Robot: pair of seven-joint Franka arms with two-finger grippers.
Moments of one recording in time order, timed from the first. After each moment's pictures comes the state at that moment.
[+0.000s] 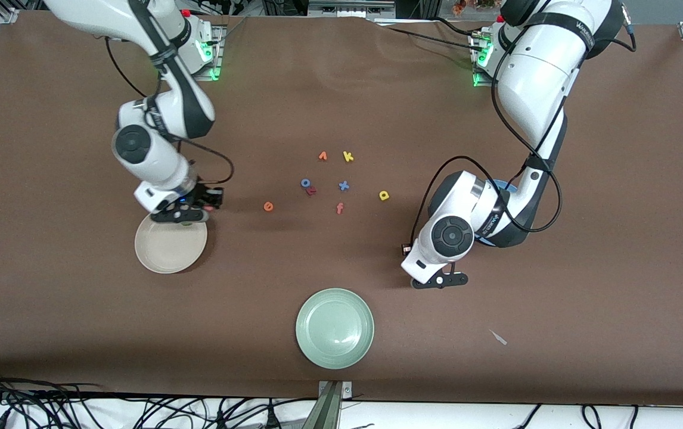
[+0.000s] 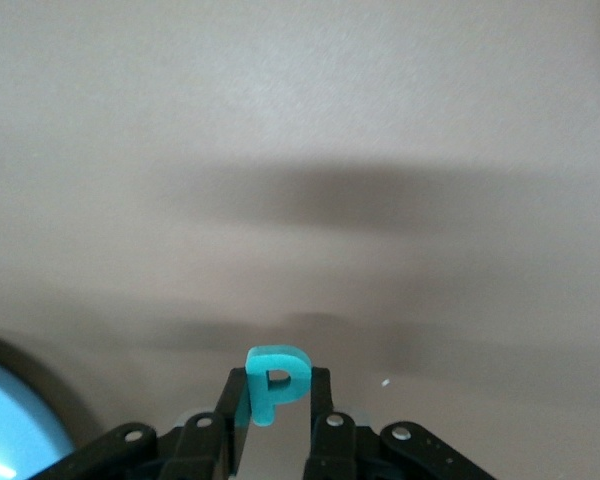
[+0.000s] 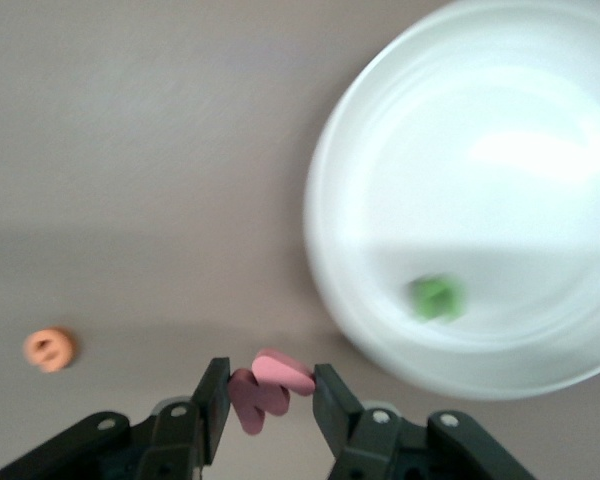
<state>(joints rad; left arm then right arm) -0.31 0.89 -0.17 -1.21 0.11 1.89 -0.56 0.18 0.31 0.06 -2.14 0.01 2.47 0.14</state>
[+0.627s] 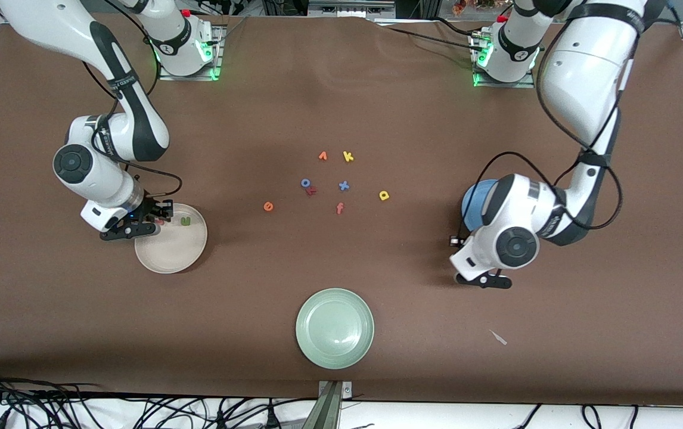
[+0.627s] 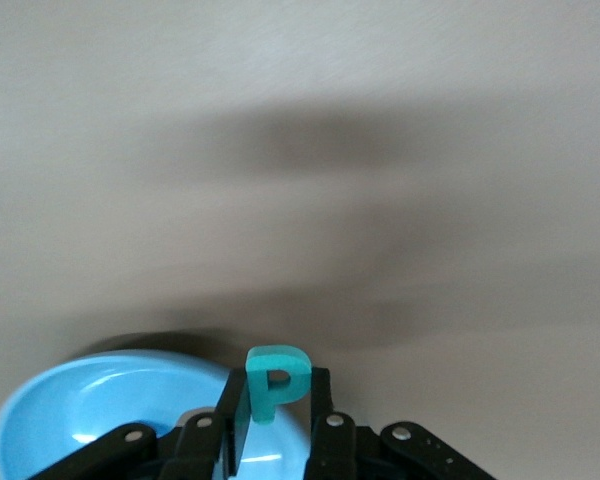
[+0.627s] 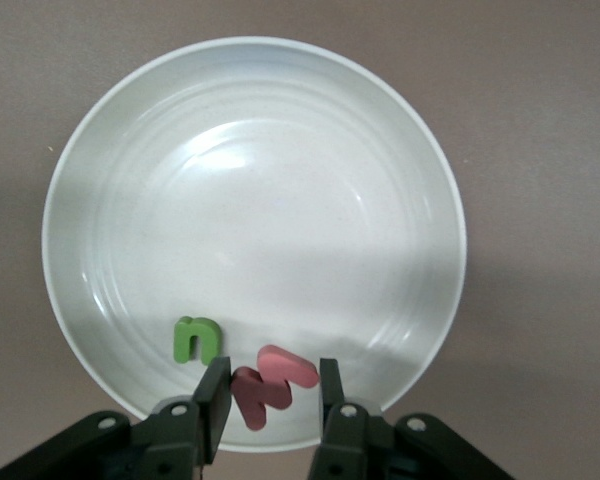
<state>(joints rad) -0.13 0.73 -0.17 -1.48 0.11 1.92 -0.20 0.09 0.37 -0.01 -2.12 -0.05 2.49 -0.06</state>
